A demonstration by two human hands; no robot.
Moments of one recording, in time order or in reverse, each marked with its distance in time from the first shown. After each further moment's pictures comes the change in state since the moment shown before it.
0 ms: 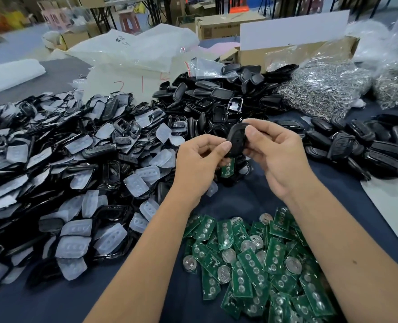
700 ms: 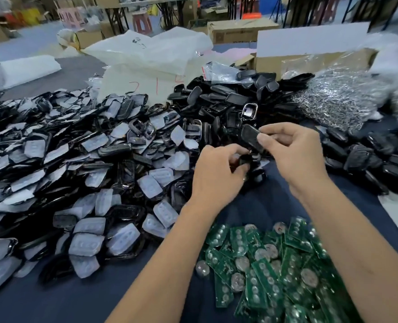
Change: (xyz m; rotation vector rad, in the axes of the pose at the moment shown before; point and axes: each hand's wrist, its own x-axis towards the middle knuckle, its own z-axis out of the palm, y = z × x) left_hand 0.001 -0.004 0.001 0.738 -0.038 0.168; right_hand 0.019 -0.003 0.002 -0.565 0.112 -0.197
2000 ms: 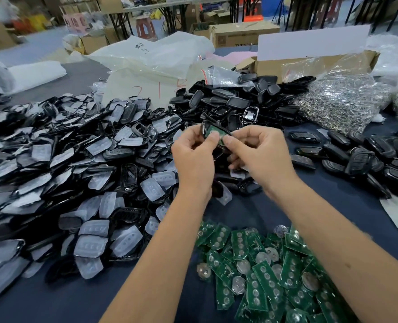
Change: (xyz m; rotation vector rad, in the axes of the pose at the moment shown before) left_hand 0.013 0.014 -0.027 -0.851 0.435 -0.367; right_hand -0.012 -0.026 0.038 0.188 -0.191 0.031
